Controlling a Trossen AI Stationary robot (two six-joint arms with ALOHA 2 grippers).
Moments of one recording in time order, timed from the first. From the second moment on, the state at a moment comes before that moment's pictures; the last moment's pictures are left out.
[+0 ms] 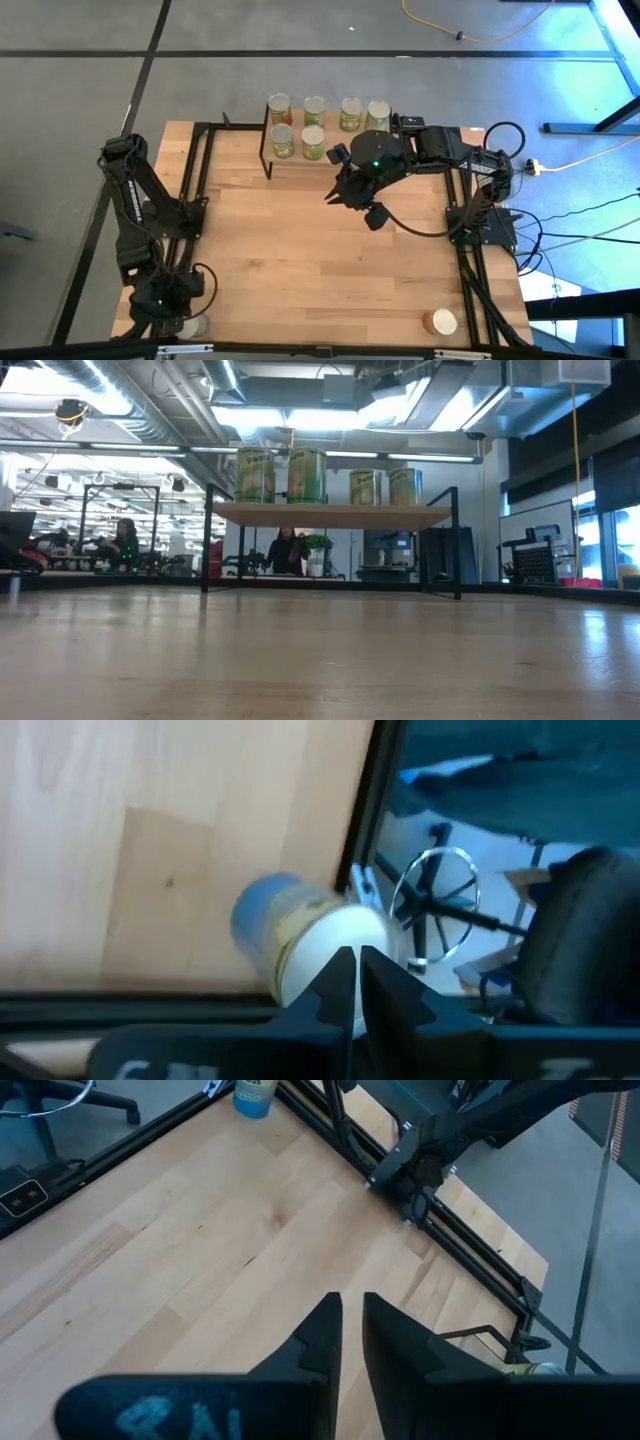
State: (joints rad) left arm -1.24 1.21 0.89 -0.67 -0.08 -1.54; right arm 0.10 1.85 2.36 -1.24 -0.11 -0.63
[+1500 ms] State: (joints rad) left arm -1.24 1.31 0.89 -0.72 -0.04 -1.43; right arm 0.10 1.85 2.36 -1.24 -0.11 -0.63
